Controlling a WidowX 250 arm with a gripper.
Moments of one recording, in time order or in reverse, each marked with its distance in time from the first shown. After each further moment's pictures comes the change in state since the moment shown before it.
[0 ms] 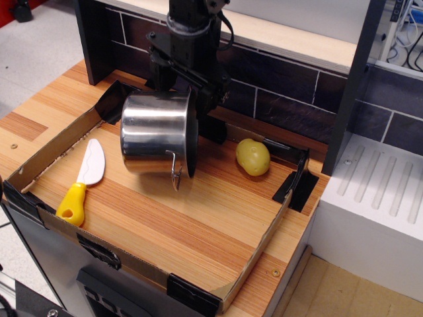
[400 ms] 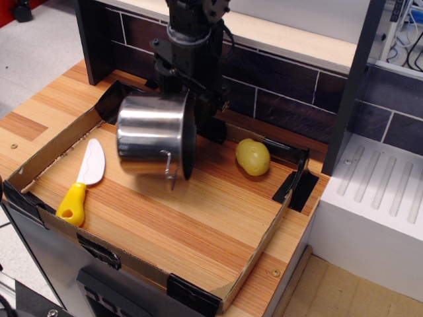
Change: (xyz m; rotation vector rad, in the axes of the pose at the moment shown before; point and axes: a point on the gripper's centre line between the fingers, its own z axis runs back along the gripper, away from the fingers) arm -0.005 -0.005 -0.006 -0.015 -0.006 -0.055
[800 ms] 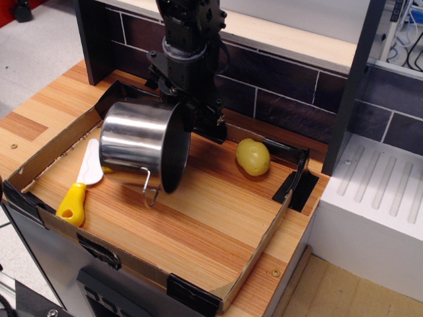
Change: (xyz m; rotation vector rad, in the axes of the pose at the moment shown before) arm -0.008 -0.002 -0.003 0.014 -0.024 -0.033
